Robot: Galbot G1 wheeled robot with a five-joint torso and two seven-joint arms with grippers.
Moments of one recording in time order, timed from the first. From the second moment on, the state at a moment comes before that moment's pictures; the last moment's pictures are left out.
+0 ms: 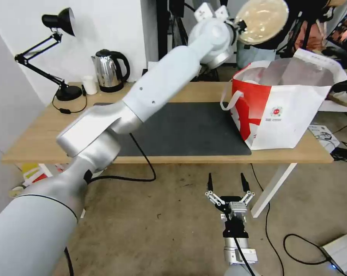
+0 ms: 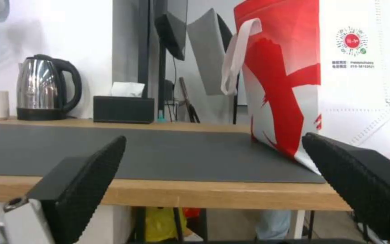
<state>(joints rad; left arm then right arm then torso) -0.31 -1.60 0.45 -1.06 -1.83 0.16 -0.54 -1.52 1.10 -0.01 1.94 -0.11 0.43 0.75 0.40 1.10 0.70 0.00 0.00</state>
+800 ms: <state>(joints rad) -0.34 -1.60 0.64 -1.02 -1.83 0.12 -0.39 -1.52 1.10 -0.01 1.94 -0.11 0.43 0.75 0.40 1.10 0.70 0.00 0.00</state>
